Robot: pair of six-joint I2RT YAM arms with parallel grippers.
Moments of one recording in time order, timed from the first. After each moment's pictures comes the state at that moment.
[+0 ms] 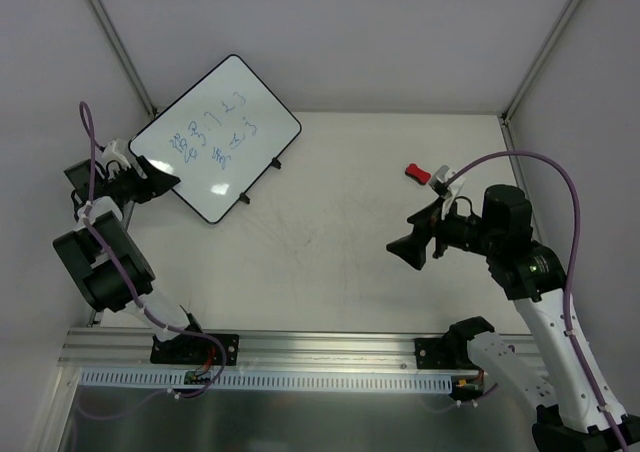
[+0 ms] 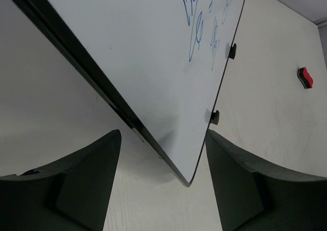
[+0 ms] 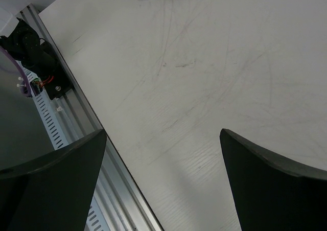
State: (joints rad) left arm 0.62 1.63 0.97 -0.01 0.95 -0.10; right arm 0.33 0.73 0.97 -0.72 -0.67 -0.07
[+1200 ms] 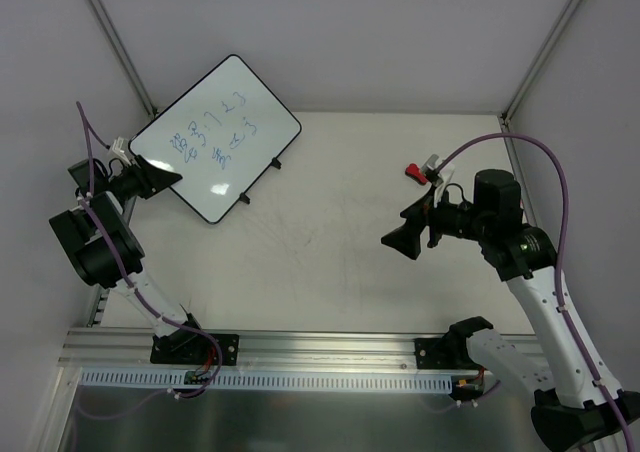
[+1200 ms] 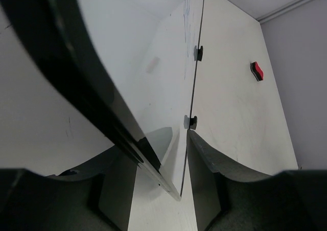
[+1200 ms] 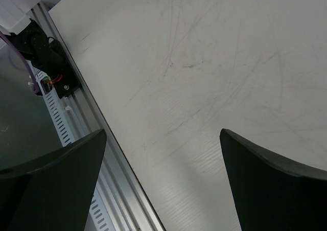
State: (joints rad) left arm 0.63 1.84 1.04 0.15 1.18 -0.23; right arm 0.33 0.85 1.03 -0.72 -0.72 -0.07
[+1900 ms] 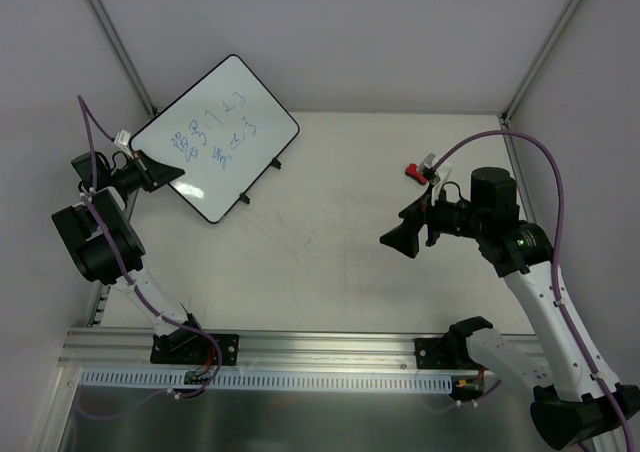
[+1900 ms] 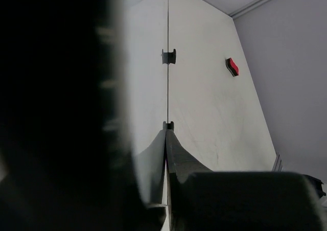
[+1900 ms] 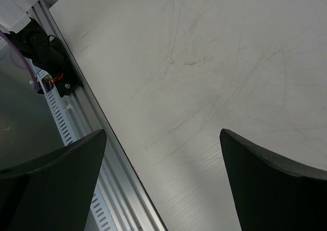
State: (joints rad) left arm 0.60 1.87 1.09 0.20 1.26 -0.31; right arm 0.33 0.88 1.03 -0.72 -0.73 -0.07
